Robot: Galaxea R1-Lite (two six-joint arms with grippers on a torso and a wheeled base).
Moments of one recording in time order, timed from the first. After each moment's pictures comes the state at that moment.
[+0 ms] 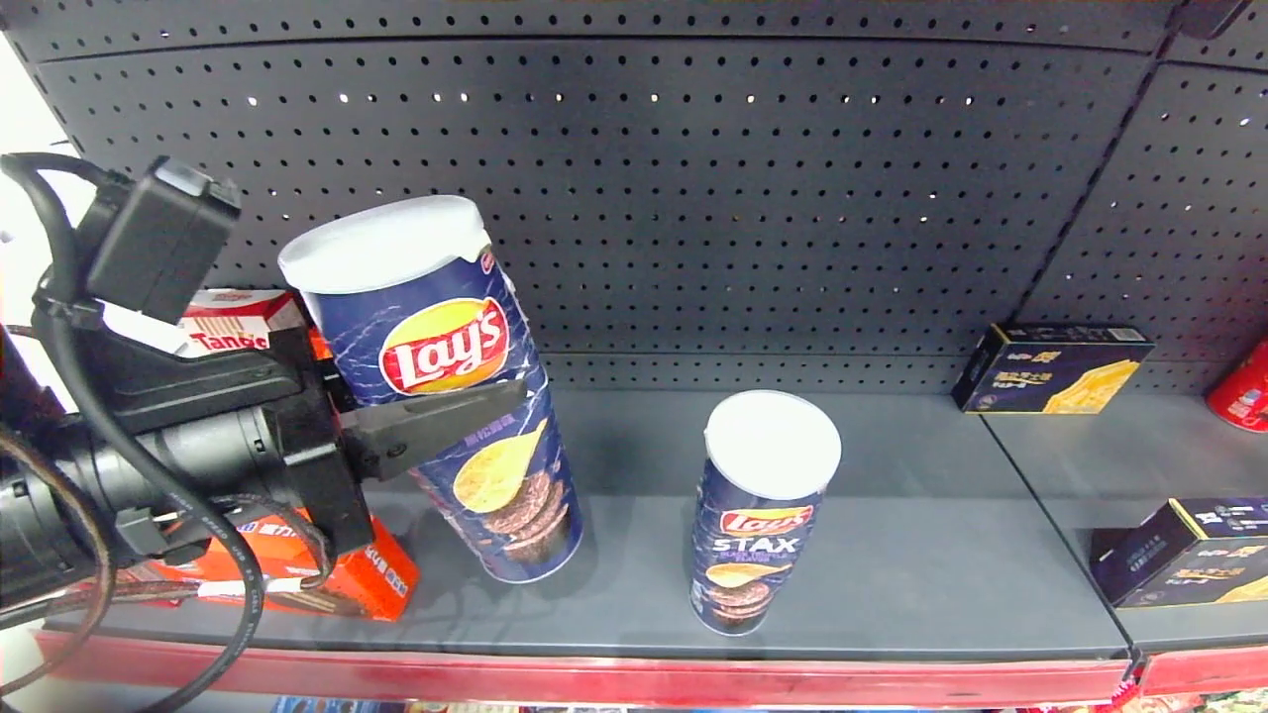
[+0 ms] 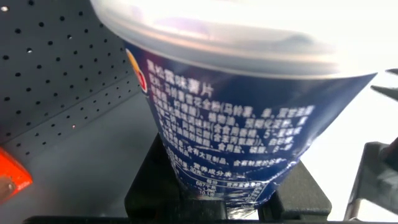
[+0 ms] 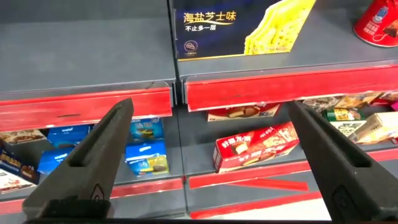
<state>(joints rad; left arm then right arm) -0.46 1.31 -0.69 -0.59 -0.48 0.01 -0.17 0.09 0.00 0.00 0.00 0.00</state>
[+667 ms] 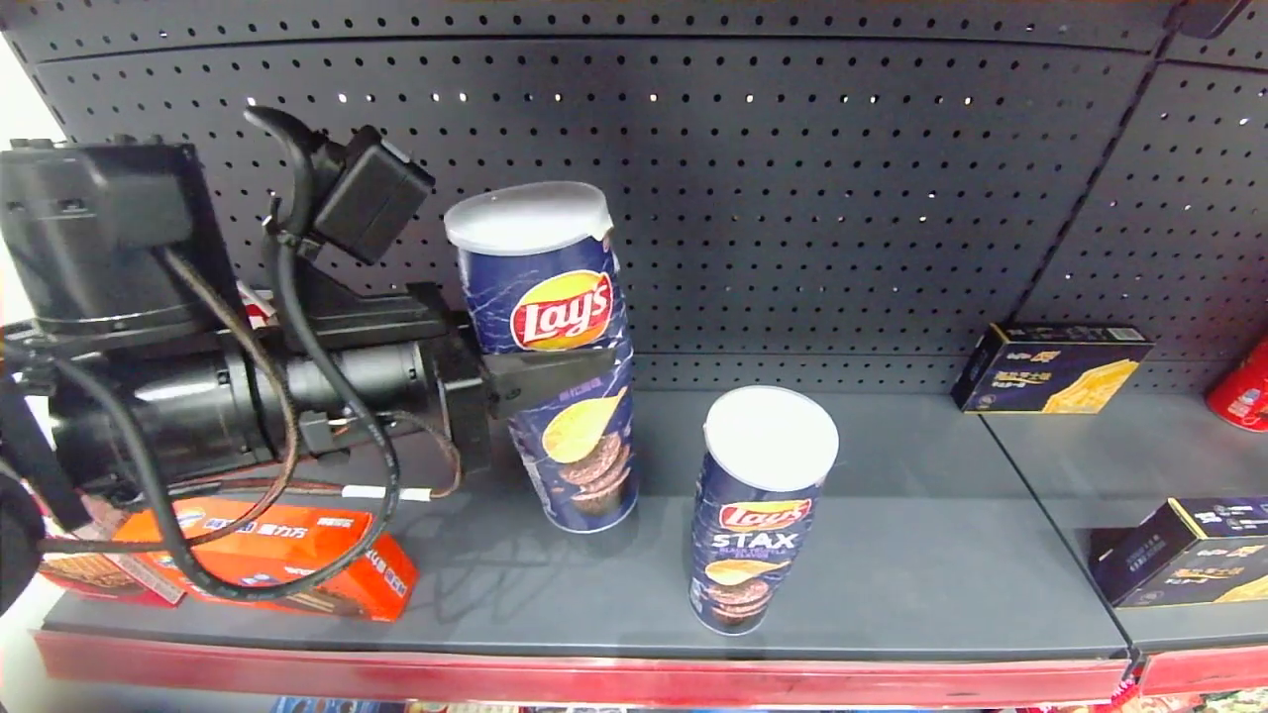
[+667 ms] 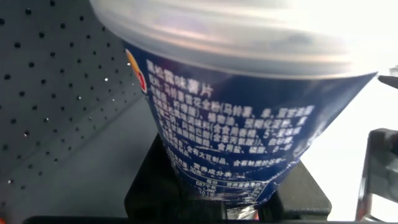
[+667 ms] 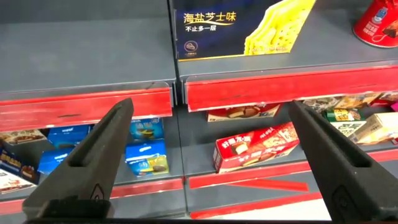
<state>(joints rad) -0.48 1.51 -0.93 -0.50 -0.54 0.09 -0.17 0.09 0.00 0.00 0.00 0.00</state>
